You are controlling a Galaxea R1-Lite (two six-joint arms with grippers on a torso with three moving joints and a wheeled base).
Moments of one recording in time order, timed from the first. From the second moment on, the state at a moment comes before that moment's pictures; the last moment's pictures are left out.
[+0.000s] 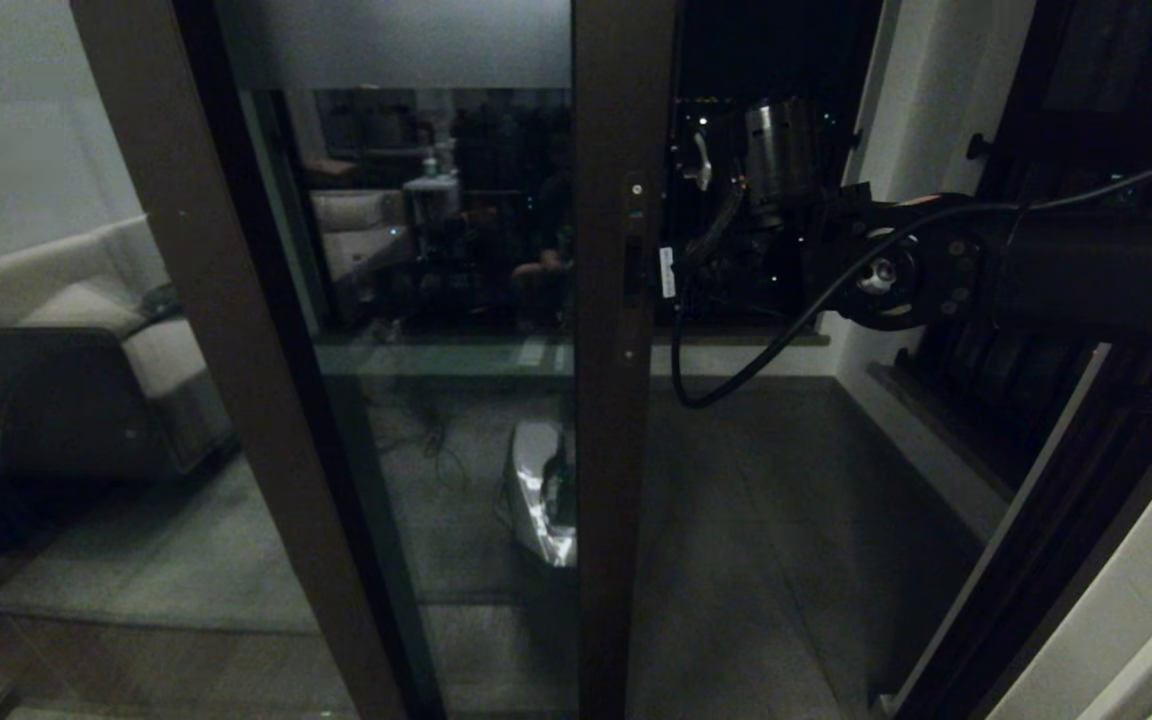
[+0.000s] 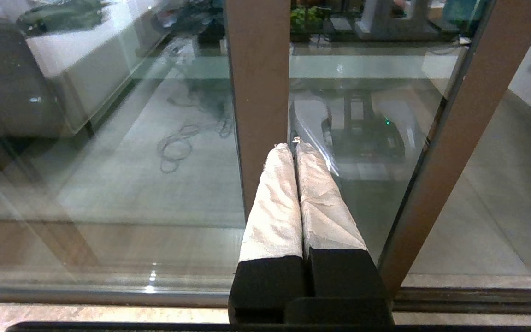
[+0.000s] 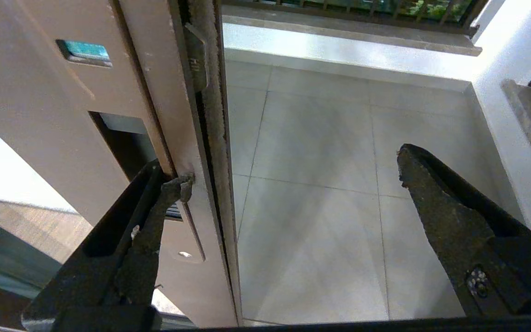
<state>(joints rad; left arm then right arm) 0.00 0.00 0.00 0.01 -0.01 0.02 0.52 2.12 -1.95 0.10 -0.41 0.06</state>
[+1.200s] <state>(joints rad) 0.00 0.00 0.00 0.01 -0.01 0.02 0.49 2.12 -1.93 0.10 -0.43 0.05</state>
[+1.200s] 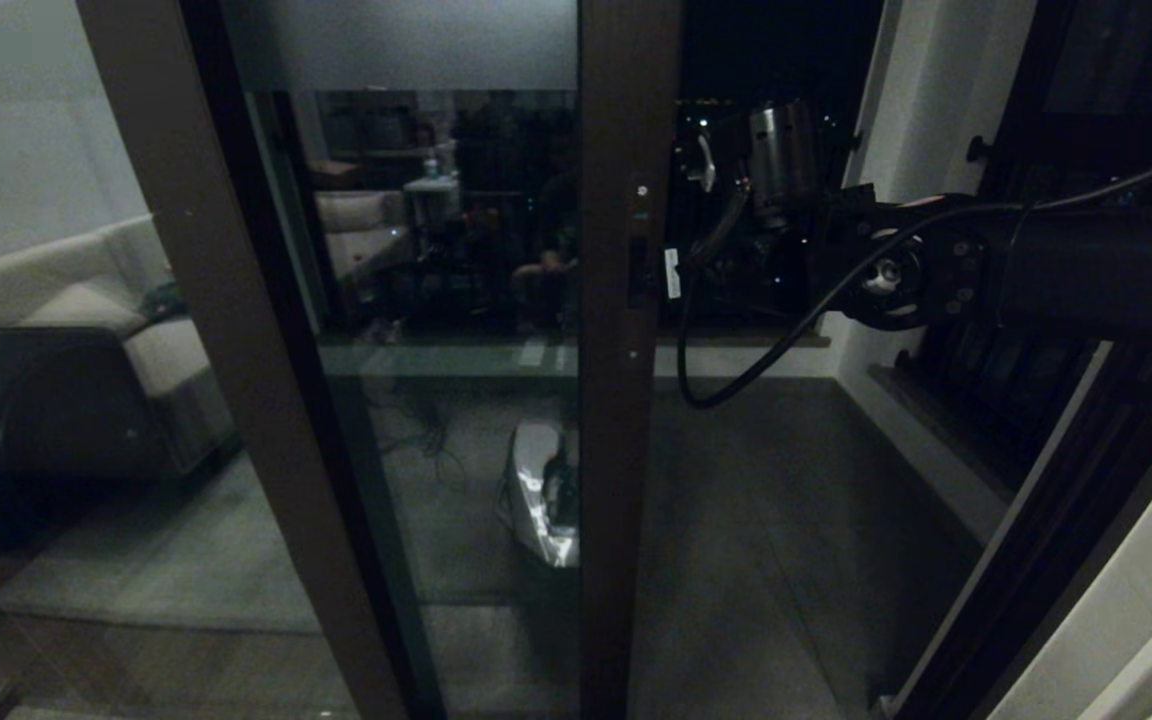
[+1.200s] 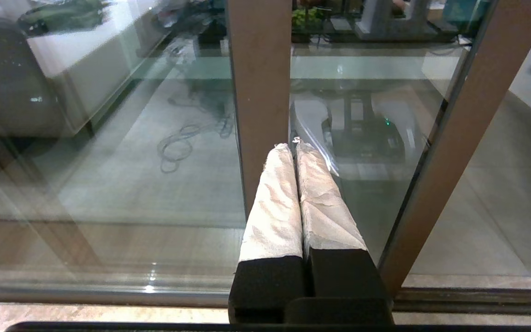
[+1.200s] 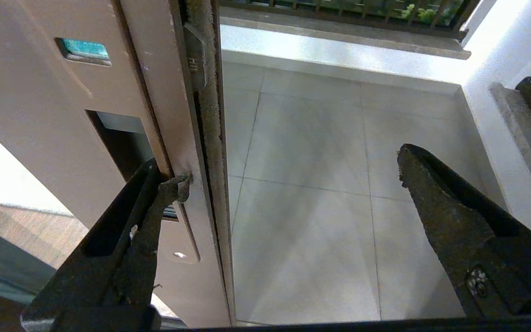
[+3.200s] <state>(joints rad) 0.00 0.00 0.00 0.01 -0.01 0.02 0.38 1.97 -1.68 0.00 -0.43 0.03</state>
